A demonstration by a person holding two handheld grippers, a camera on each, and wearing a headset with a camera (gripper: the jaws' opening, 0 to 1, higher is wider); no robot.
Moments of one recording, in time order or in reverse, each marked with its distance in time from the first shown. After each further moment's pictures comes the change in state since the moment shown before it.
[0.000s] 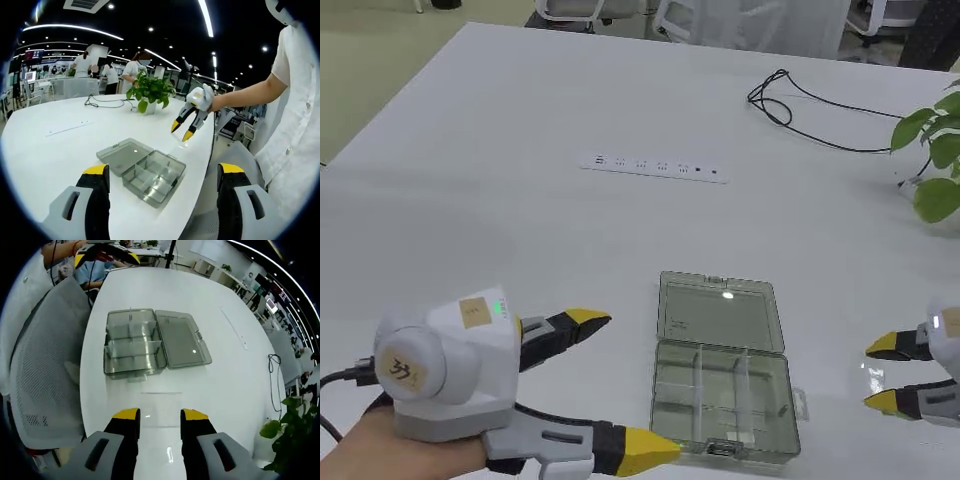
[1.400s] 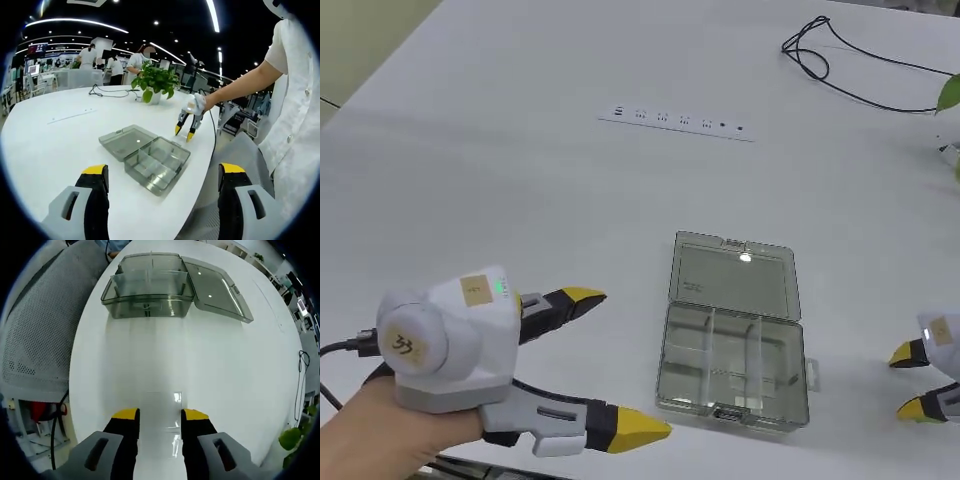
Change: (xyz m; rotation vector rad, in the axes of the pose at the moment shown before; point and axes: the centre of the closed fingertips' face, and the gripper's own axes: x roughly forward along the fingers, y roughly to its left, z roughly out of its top) left arm -0.001 0.009 -0.038 -0.028 0.066 0.035; right arm 0.052 0.020 -0.085 -0.133 0.221 0.240
